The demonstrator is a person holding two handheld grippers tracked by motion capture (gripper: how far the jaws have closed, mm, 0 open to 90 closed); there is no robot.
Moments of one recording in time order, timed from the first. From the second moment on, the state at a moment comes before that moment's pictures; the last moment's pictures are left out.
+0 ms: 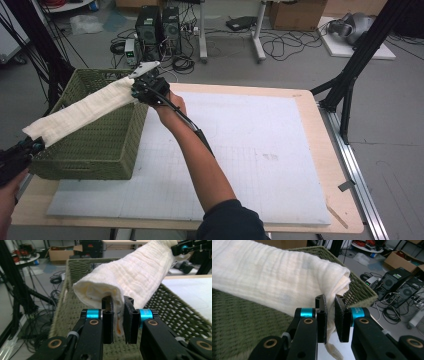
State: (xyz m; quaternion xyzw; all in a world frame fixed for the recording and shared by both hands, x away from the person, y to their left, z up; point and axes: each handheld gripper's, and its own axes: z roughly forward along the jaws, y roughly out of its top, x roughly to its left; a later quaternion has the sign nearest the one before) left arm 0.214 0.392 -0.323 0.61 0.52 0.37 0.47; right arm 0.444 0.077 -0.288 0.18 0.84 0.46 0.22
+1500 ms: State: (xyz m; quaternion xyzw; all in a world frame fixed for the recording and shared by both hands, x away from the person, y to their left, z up) left arm 0.260 0.265 -0.324 0.66 0.42 0.28 0.56; right arm 0.405 -0.106 -0.288 0.25 0.81 0.48 0.23
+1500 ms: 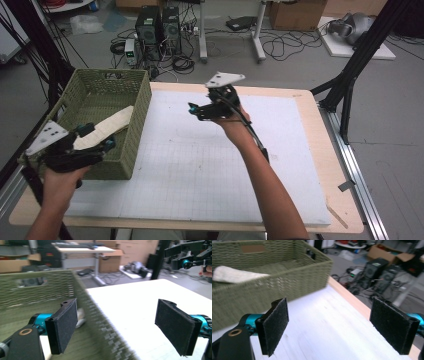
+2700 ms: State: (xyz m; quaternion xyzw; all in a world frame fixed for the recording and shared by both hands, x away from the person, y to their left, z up) left arm 0.283 0.117 -0.396 0.73 0.31 0.19 0.57; right arm 0.260 -0.291 -0.400 0.38 0.76 0.45 0.29
